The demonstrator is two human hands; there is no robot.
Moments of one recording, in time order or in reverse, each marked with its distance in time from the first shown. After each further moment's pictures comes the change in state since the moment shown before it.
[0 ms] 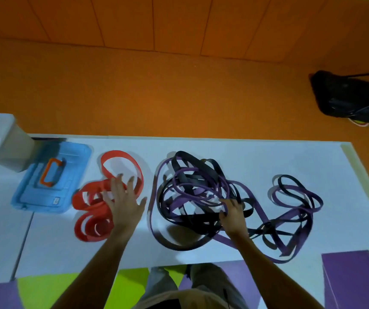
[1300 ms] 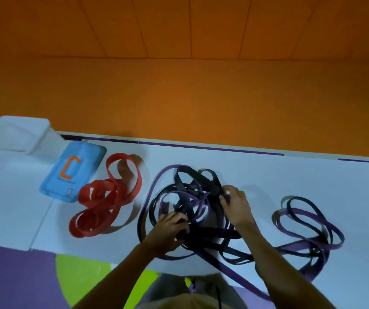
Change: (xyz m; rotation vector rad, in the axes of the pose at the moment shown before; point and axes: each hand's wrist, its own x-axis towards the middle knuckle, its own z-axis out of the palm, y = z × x) left_hand -0.079 0.155 0.035 -0.048 -0.286 0.680; right_hand 0.113 0.034 -0.064 0.092 -0.035 -0.323
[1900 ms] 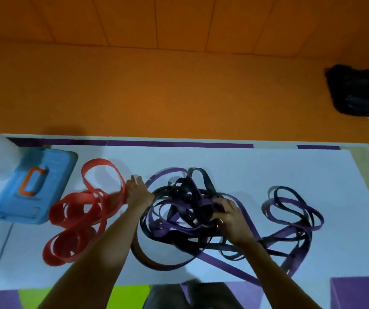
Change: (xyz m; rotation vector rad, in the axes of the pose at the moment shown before) left_hand 0.093 -0.126 -0.036 -0.234 0.015 -0.905; right_hand -0.052 -0.011 0.004 -0.247 -0.096 -0.325
